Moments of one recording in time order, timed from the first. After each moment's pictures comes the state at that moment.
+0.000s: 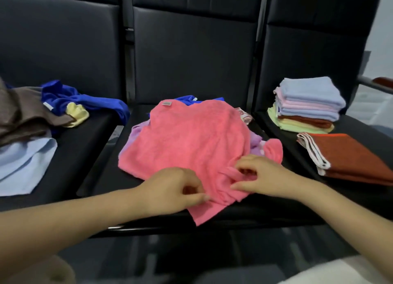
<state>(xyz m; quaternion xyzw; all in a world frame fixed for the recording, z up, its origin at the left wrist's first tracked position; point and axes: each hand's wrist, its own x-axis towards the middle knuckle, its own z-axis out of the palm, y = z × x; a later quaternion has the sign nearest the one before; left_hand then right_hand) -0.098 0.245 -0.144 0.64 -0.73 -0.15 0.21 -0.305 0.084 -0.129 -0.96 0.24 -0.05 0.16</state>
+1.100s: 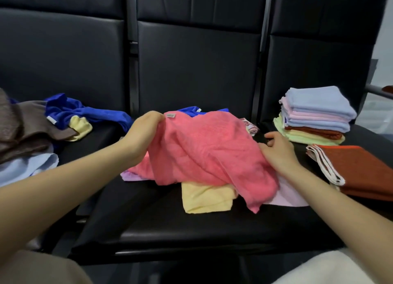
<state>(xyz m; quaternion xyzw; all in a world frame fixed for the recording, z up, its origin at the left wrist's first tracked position) -0.019 0.184 -0.087 0.67 -0.30 -0.25 0.63 -0.269 -0.007 -0.135 -0.75 0.54 -0.32 0.20</state>
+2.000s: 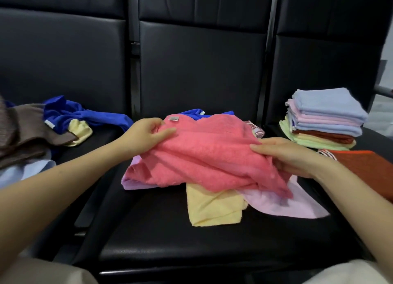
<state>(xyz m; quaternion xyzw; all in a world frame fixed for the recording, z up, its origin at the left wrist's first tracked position) 0.037 0.168 -0.104 0.75 -0.54 -0.07 0.38 -0.263 0.028 -0.083 -0.73 0.33 -0.12 0.58</state>
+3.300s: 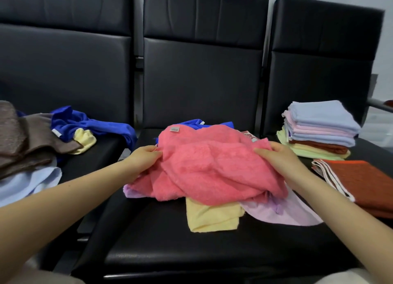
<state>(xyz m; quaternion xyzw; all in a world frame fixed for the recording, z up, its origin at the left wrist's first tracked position) 0.029 0.171 -0.129 0.78 -0.31 -0.29 0.45 -0.255 0.023 -0.099 -0.74 0.42 -0.35 0.39</state>
